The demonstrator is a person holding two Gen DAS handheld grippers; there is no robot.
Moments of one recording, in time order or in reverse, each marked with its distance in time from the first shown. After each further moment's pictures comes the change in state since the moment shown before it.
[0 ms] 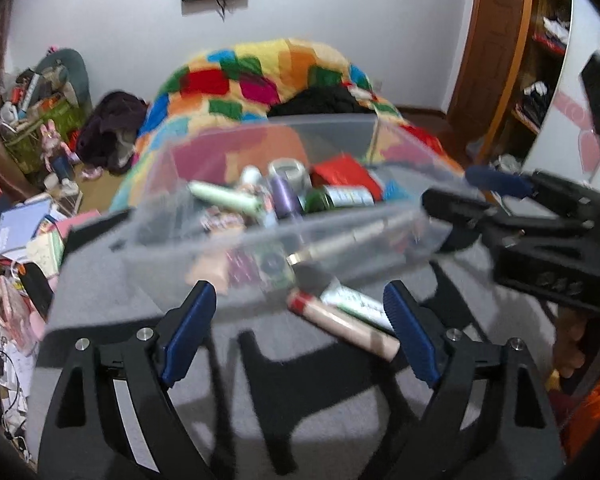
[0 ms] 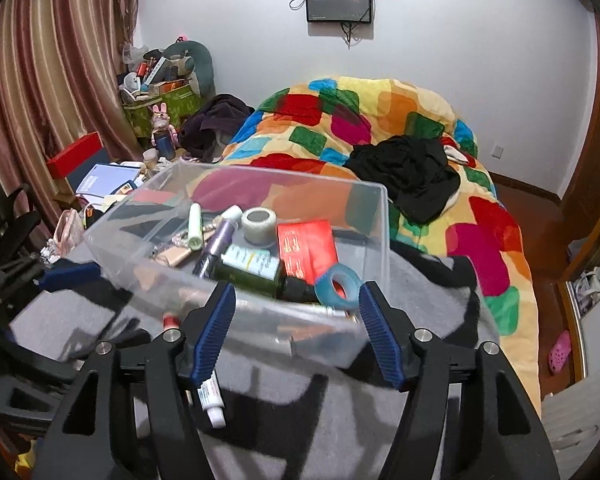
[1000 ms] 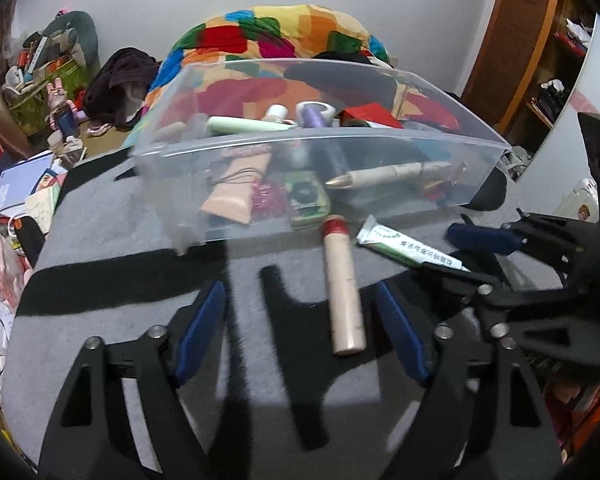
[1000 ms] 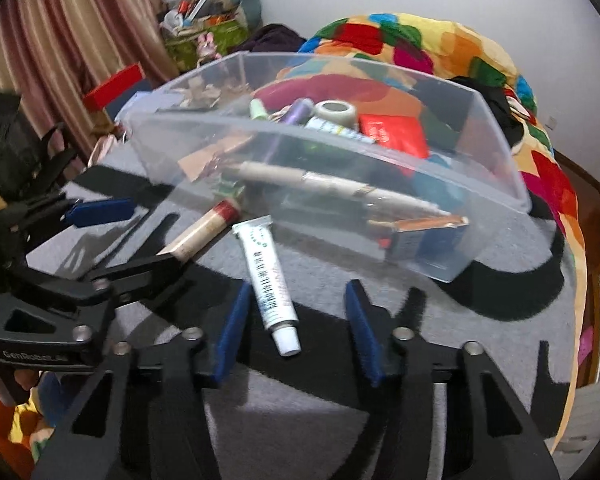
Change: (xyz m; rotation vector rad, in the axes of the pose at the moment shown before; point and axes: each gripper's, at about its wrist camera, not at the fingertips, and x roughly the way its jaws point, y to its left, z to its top) left arm 0.013 0.020 -0.030 -0.067 0.085 0.009; right arm 0.038 0.038 -0.051 -0.103 0.227 0.155
